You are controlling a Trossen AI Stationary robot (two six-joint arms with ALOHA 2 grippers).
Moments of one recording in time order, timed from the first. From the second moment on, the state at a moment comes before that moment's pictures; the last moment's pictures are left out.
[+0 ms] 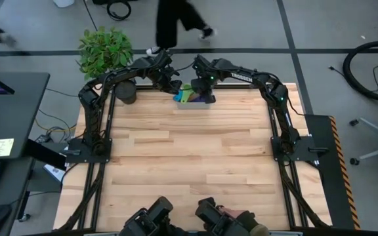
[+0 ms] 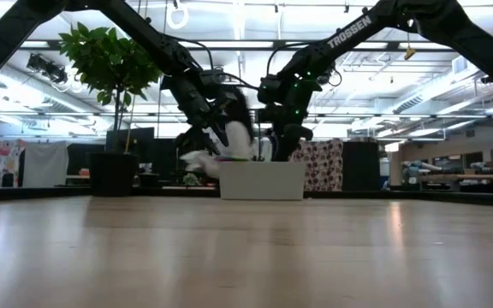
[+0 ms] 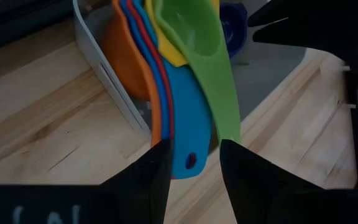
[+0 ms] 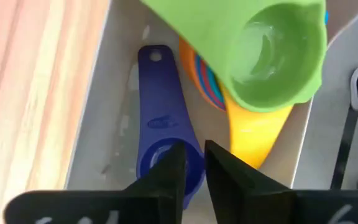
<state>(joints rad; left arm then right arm) 0.79 1.98 1.58 -0.74 0.48 -0.38 -0.66 2.15 1.85 -0.90 -0.18 -0.87</state>
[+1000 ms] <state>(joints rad) 0.79 1.98 1.58 -0.74 0.48 -0.35 -0.69 2.16 1.69 -0.78 -0.21 -1.13</state>
